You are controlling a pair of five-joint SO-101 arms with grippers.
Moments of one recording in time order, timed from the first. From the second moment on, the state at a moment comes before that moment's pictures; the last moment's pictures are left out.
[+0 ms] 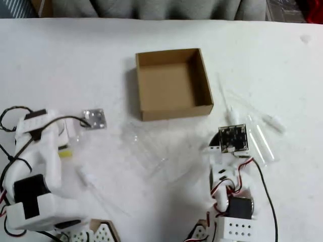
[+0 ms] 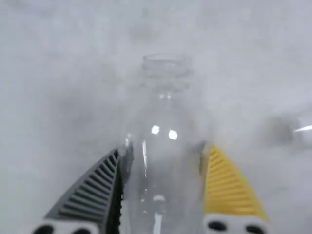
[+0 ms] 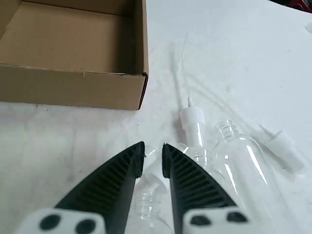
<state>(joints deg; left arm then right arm) -24.8 -0.7 39.6 53.1 -88.0 1.5 -102.5 96.4 45.0 15.9</state>
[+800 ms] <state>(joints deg) -1.9 -0.7 30.7 69.4 -9.9 1.5 -102.5 96.4 45.0 15.9</state>
